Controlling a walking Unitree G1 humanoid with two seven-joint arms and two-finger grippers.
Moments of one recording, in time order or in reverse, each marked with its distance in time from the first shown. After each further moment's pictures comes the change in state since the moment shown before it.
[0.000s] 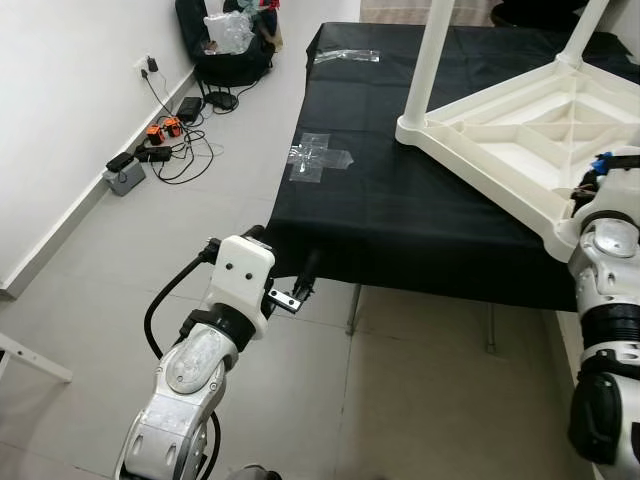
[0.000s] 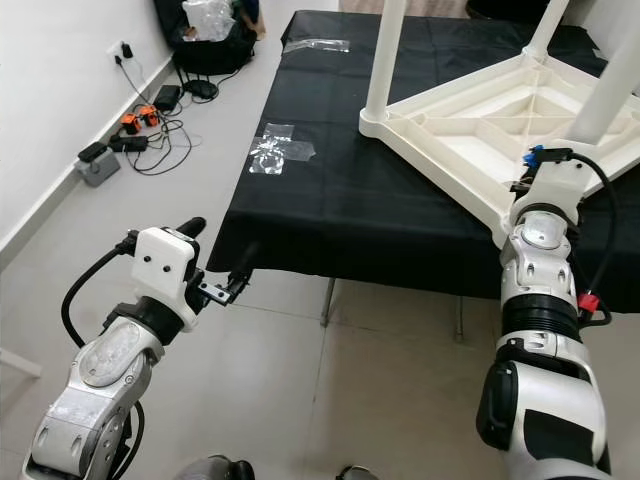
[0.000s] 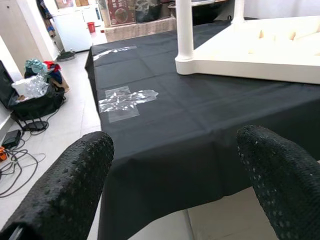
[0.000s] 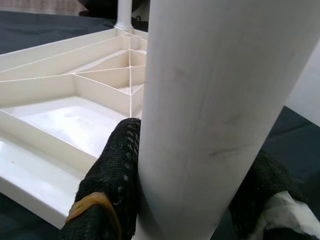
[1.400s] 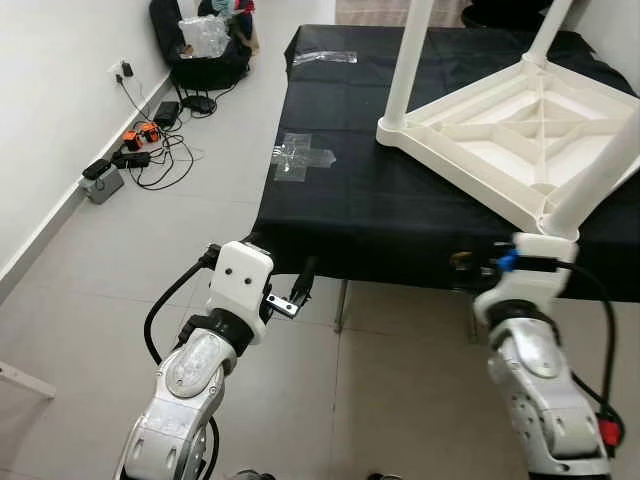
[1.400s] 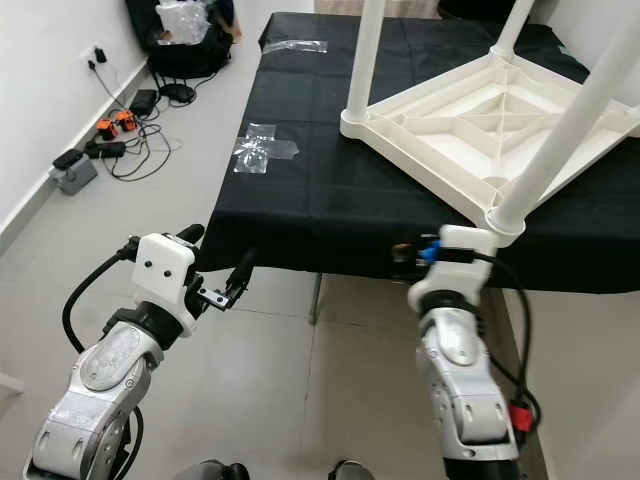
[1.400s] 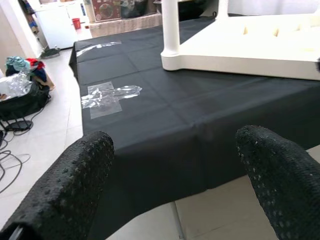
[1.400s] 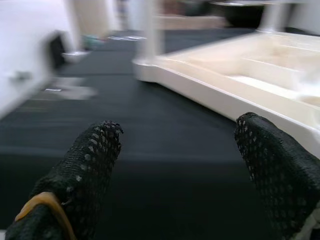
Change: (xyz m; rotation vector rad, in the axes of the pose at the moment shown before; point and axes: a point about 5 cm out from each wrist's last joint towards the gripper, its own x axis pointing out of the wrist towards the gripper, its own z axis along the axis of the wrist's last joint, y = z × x) left arm -0.003 0.002 -0.008 -0.005 0.032 0.018; right arm -0.162 0.077 -0.024 0.170 -0.114 0.644
